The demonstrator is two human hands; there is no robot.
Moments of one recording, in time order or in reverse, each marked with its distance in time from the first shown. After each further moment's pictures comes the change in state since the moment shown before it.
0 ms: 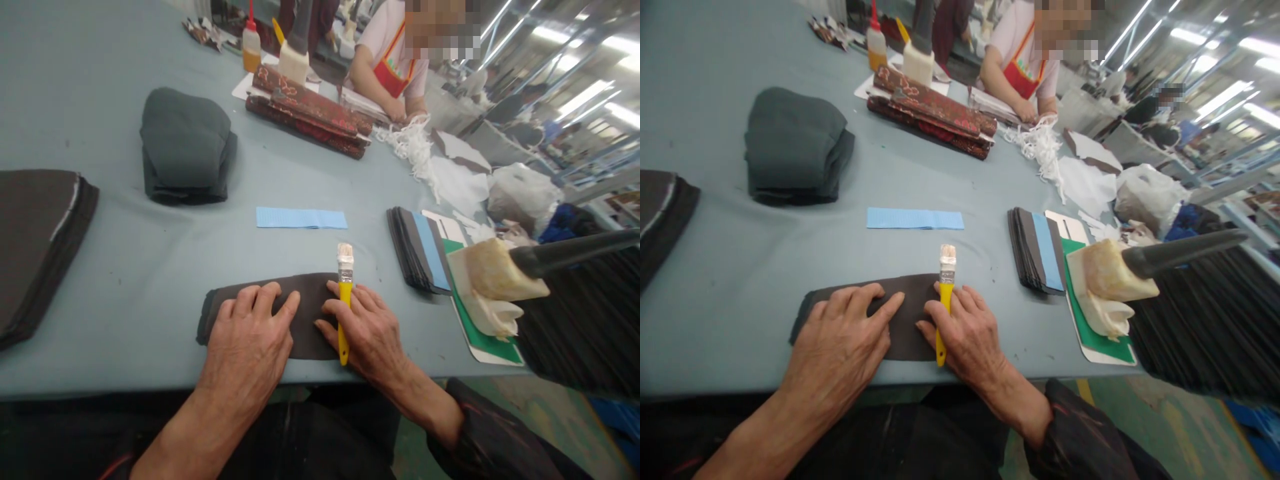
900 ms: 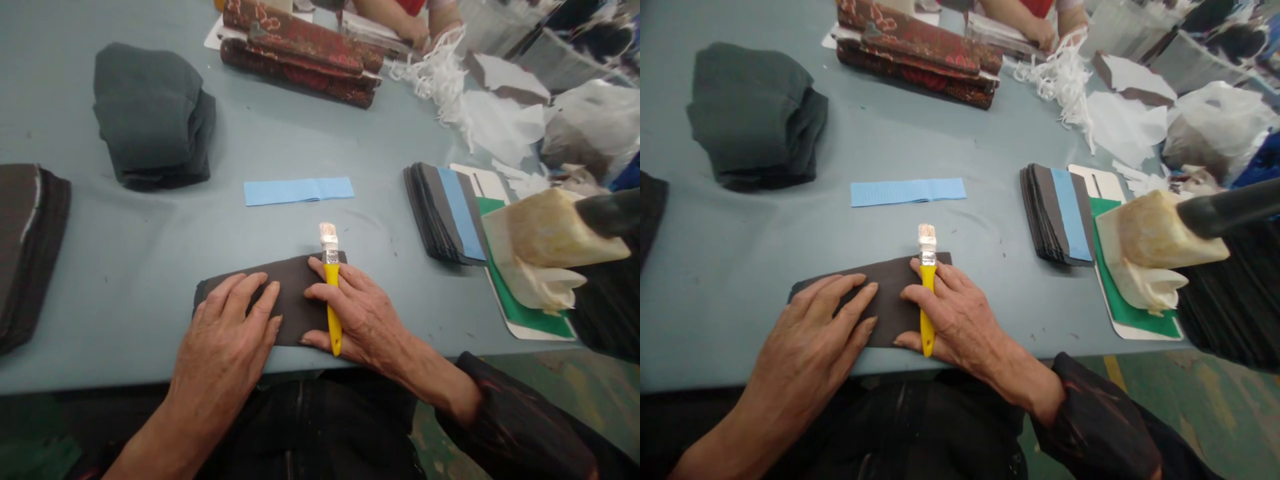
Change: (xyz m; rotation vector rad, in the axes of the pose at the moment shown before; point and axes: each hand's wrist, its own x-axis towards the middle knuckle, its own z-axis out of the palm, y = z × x) left_hand -0.018 -0.026 -0.001 -0.107 -0.023 0.117; right_hand -0.002 0.001 0.019 0.374 -0.121 -0.003
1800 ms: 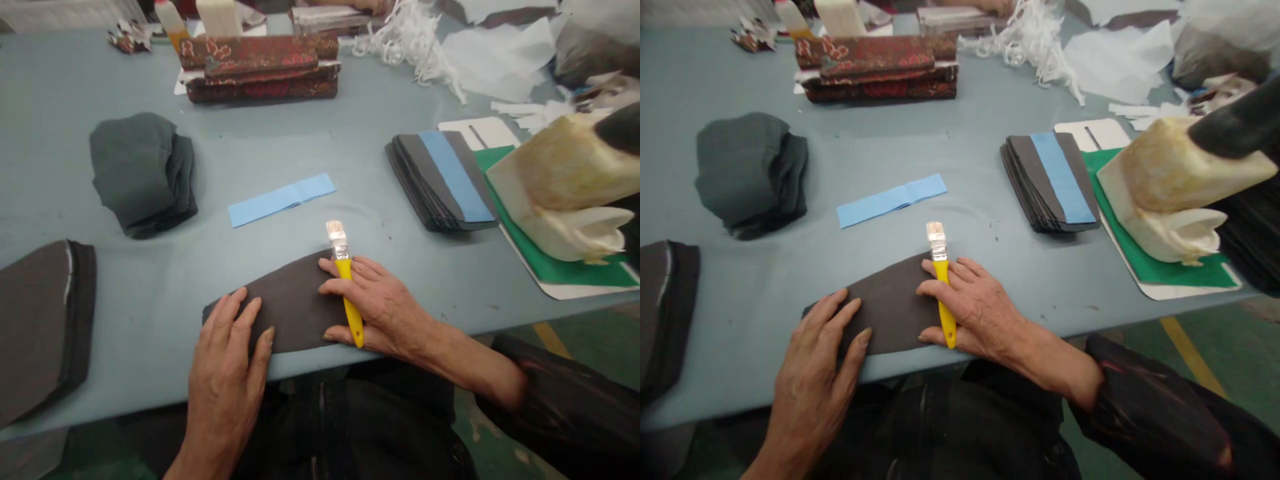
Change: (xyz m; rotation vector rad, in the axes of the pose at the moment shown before) left_hand -0.020 -0.004 -0.005 -0.087 -0.039 -0.155; right_hand -0.020 0.013 -0.007 0.082 0.074 0.073
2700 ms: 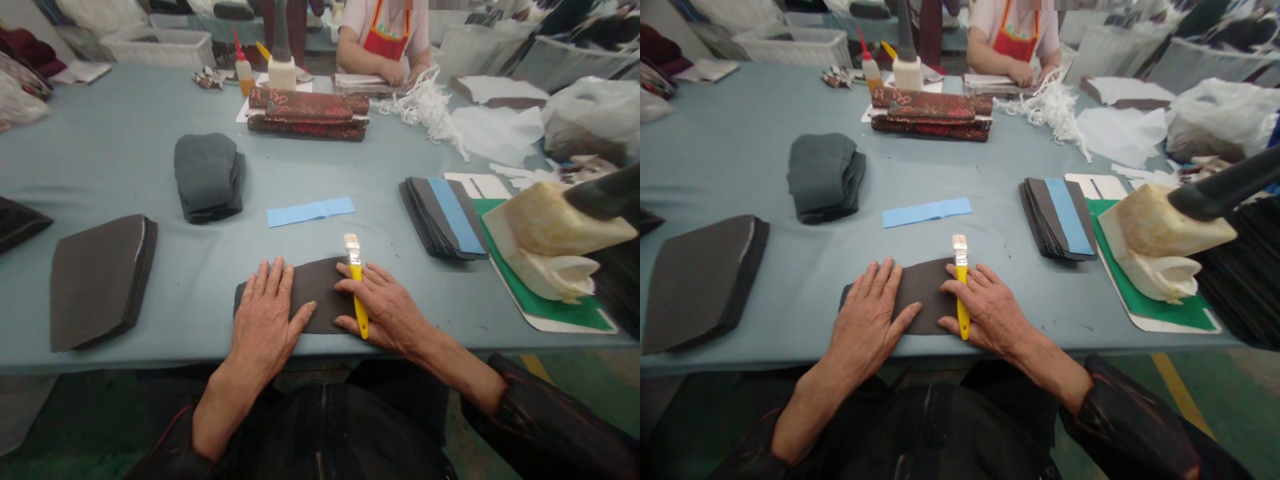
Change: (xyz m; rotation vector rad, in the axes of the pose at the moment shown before) left_hand 0.023 0.008 0.029 0.211 -0.095 -0.050; right_hand -0.003 0.005 0.004 -0.144 -0.035 -0.051
